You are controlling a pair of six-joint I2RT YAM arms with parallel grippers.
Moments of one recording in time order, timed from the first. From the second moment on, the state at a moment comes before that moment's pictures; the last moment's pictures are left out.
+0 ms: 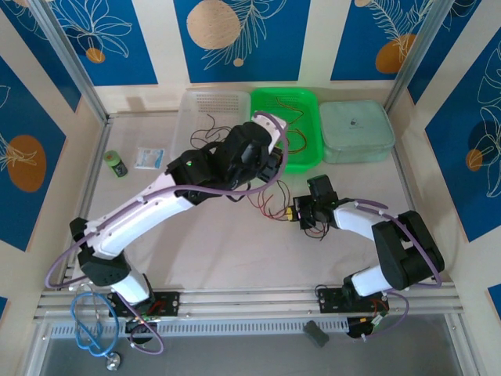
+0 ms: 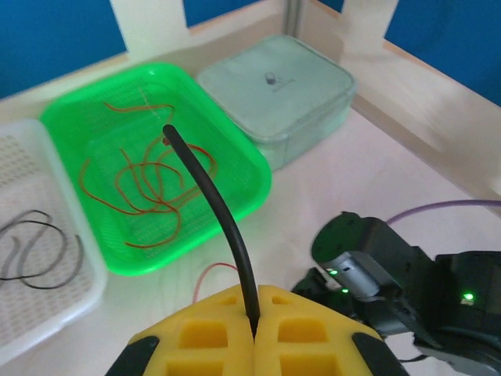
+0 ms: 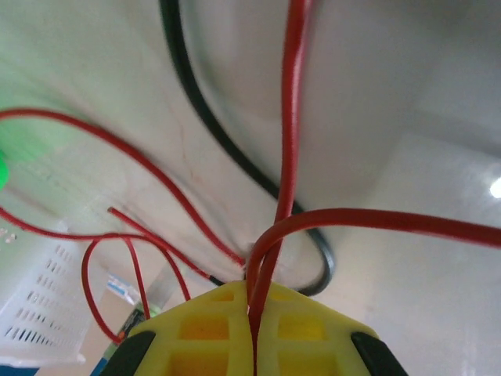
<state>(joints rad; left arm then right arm) -1.09 1.61 1.96 -0.86 -0.40 -0.23 0.34 1.44 0.58 -0.14 -0.34 1.78</state>
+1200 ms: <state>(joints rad) -0.61 1.63 2.14 -0.66 -0.57 0.10 0.31 1.43 0.59 -0.26 -0.24 1.42</state>
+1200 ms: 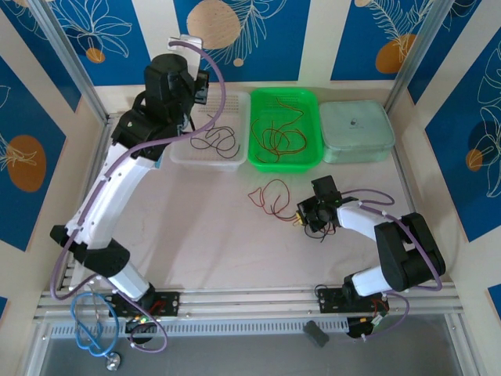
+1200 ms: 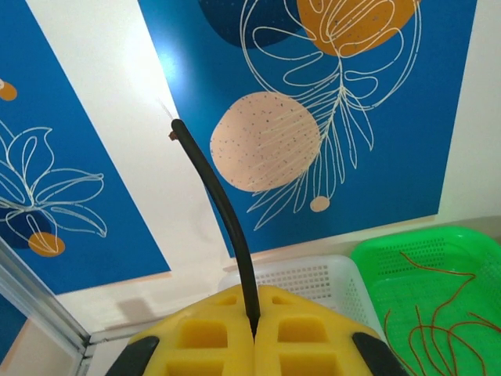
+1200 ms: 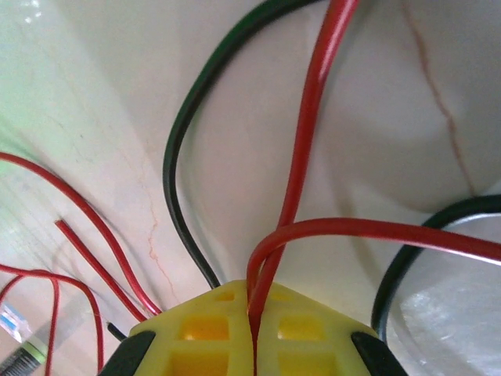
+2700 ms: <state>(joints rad) -0.45 2.22 2.07 -0.69 -0.08 -0.16 0.53 1.22 0.91 -0.79 -0.14 0.78</state>
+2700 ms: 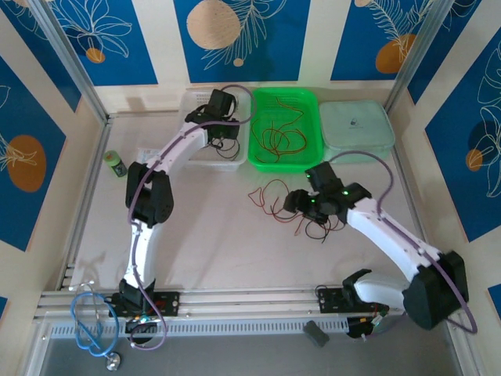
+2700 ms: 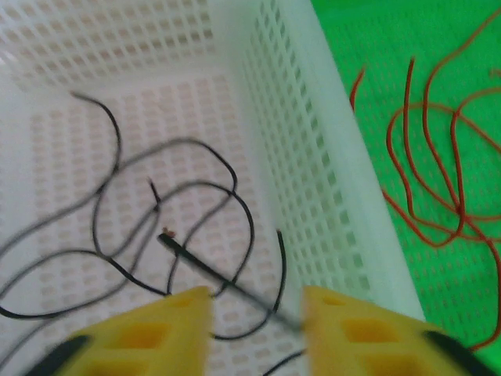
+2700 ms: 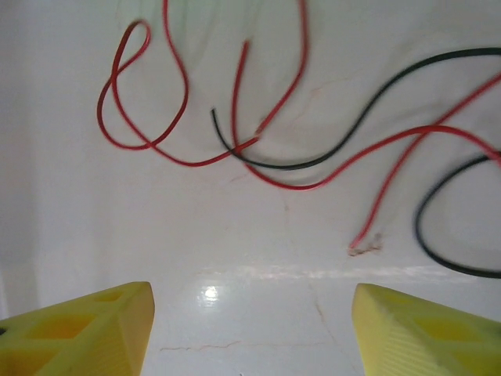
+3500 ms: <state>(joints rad) -0.46 1.68 1.81 -0.73 0.07 -0.19 0.67 1.86 1.35 -0.70 0.03 0.65</state>
